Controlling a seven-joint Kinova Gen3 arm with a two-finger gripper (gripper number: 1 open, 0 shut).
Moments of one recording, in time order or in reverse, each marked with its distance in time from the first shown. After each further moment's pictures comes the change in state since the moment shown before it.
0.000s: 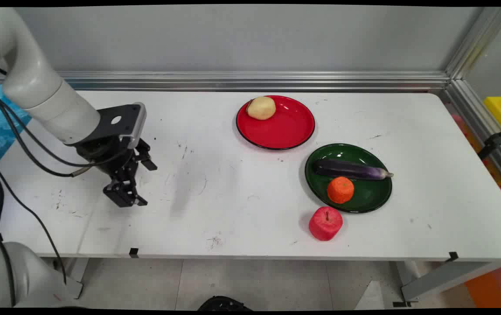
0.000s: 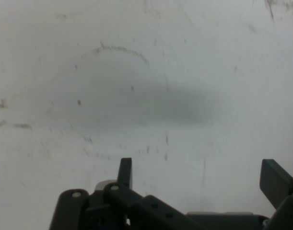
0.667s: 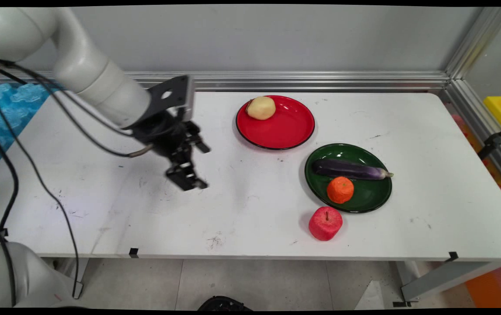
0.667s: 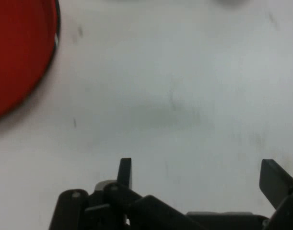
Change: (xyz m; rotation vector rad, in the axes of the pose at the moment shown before) arm 0.095 -0.010 -0.004 0.043 0.201 -0.039
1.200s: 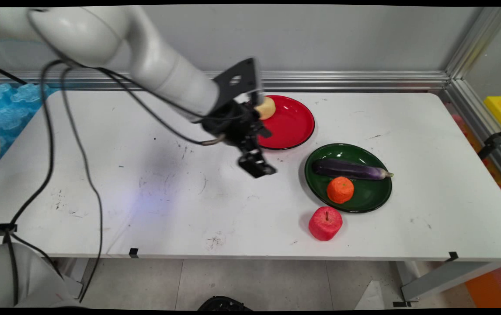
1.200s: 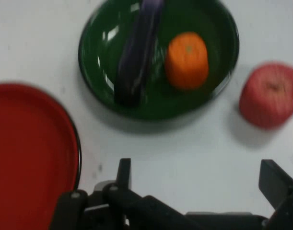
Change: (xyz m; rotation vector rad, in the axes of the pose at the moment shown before) arm 0.091 -0.004 0.045 0.053 0.168 0.003
